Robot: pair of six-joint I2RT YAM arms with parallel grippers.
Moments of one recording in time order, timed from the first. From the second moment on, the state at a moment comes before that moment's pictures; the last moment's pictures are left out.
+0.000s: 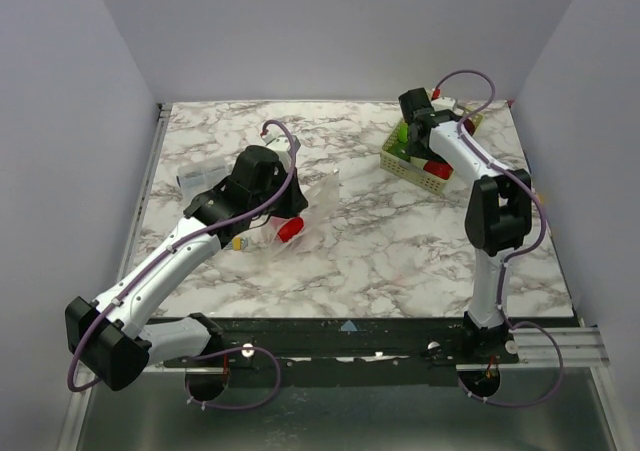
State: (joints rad) left arm -0.62 1.17 1.12 -0.54 0.10 -0.42; right arm 0.28 2.06 1.80 -0.82 0.62 0.54
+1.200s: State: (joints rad) left arm -0.62 1.16 1.08 -0.51 0.13 -0.43; right arm 0.25 2.11 1.76 -0.75 0.58 0.50
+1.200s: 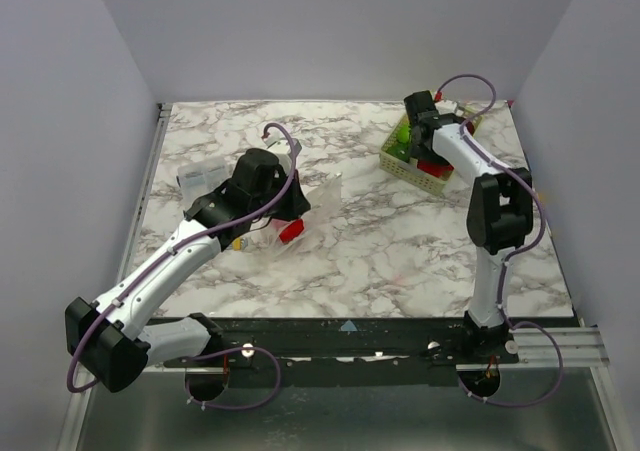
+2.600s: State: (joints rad) left arm -0.62 1.15 1.15 -0.58 0.25 -0.52; right arm 0.49 0.91 0.66 0.30 -0.41 0.79
